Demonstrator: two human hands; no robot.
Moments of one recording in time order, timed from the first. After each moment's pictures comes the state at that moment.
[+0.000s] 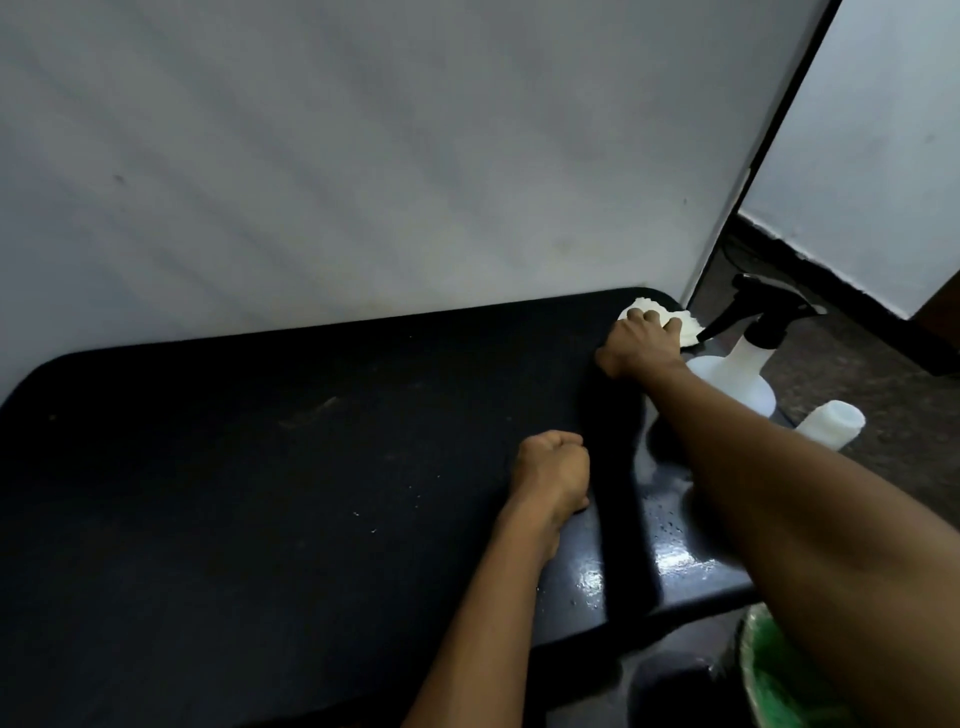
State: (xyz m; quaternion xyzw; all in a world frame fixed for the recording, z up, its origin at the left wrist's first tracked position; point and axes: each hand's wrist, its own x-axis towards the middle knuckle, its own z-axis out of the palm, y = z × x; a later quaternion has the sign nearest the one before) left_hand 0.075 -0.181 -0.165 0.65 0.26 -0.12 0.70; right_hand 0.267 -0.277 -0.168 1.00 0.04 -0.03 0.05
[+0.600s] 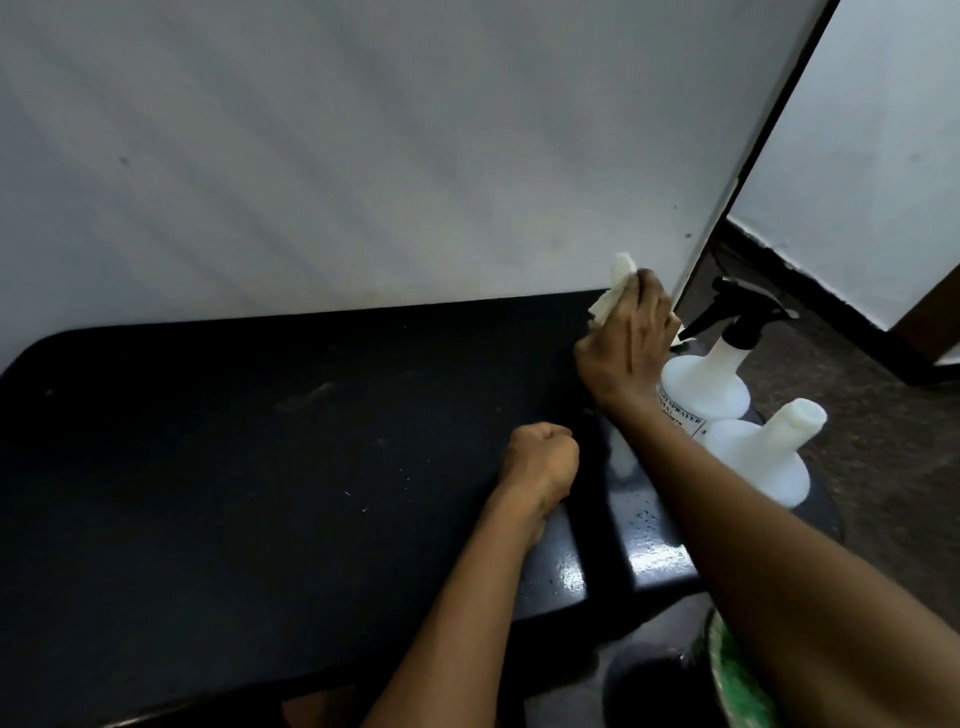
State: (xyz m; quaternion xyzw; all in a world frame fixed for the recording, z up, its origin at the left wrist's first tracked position) left_hand 0.066 -0.184 -0.155 0.67 0.24 -0.11 0.69; right_hand 0.207 -0.261 -0.155 0.94 0.02 0.28 -0.19
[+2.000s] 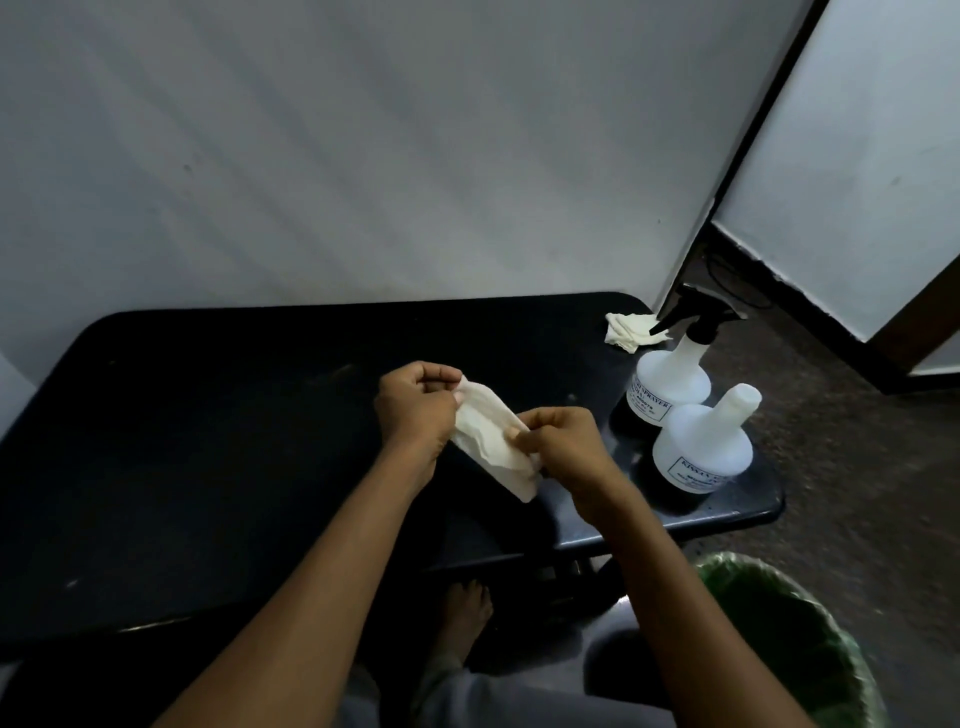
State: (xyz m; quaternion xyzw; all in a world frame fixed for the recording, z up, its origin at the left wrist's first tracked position) left_hand 0.031 -0.098 -0.140 0.68 0.29 0.18 0.64; right_hand 0.050 -0.259 -0.147 0.79 0.01 -0.18 -0.58
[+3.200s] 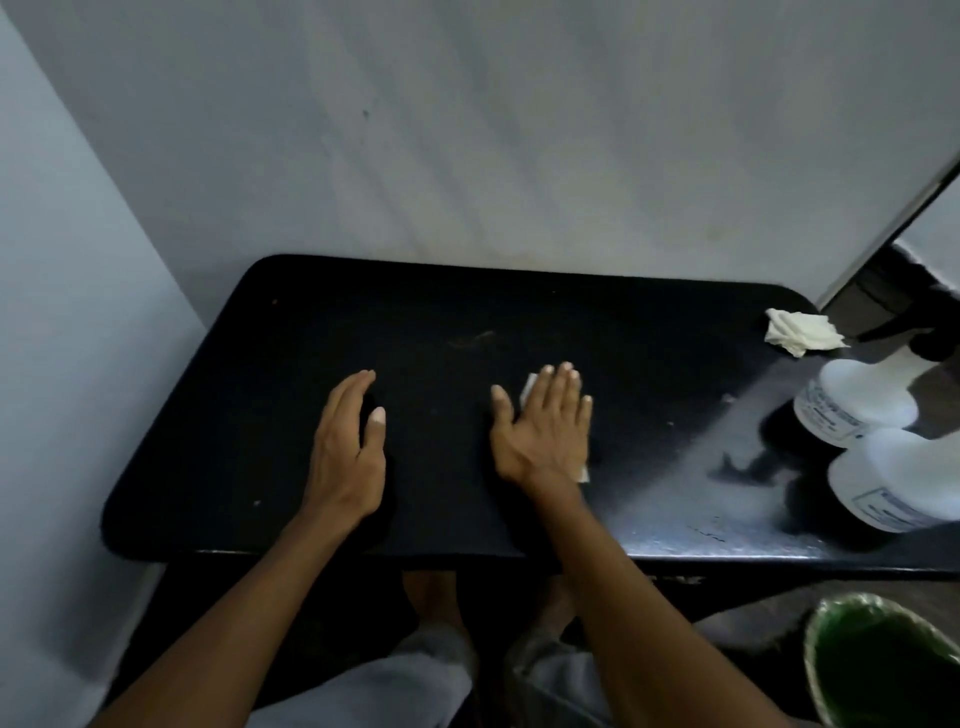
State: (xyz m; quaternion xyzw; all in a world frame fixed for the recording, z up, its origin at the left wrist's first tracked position) left_hand -0.105 0.091 -0.217 0.85 0.24 0.24 0.41; right_hand 0.021 -0.072 -0.228 0.98 0.11 -0.07 -0.16
